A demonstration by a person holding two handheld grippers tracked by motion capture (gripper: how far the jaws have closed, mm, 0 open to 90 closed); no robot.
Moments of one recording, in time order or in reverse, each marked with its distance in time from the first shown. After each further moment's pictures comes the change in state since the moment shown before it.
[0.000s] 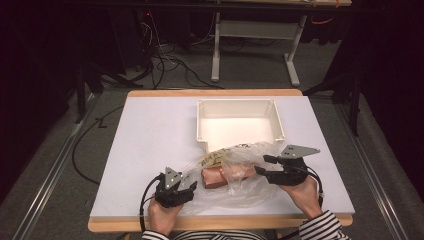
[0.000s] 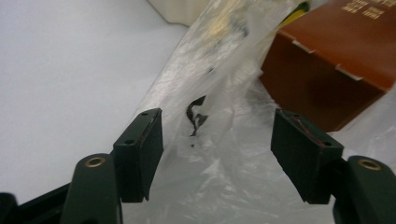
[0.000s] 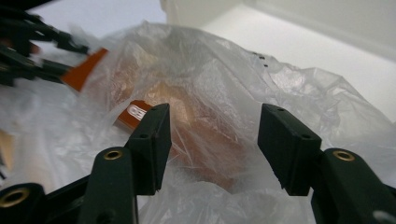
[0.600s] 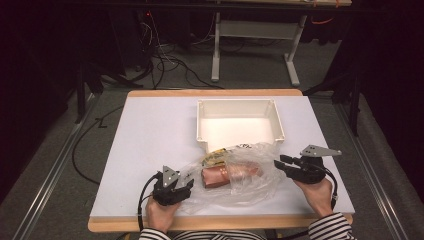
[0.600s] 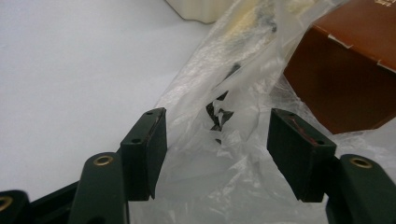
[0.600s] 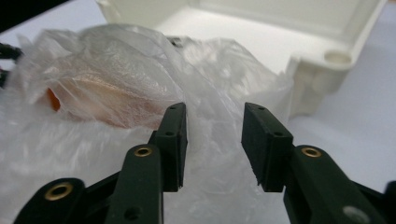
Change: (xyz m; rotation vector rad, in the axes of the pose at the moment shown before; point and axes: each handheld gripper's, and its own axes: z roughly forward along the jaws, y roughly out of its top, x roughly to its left) left arm 0.012 -0.002 0.004 0.008 0.018 -0.004; right arm -0.041 -0.030 -0.025 -0.063 -0.082 0.137
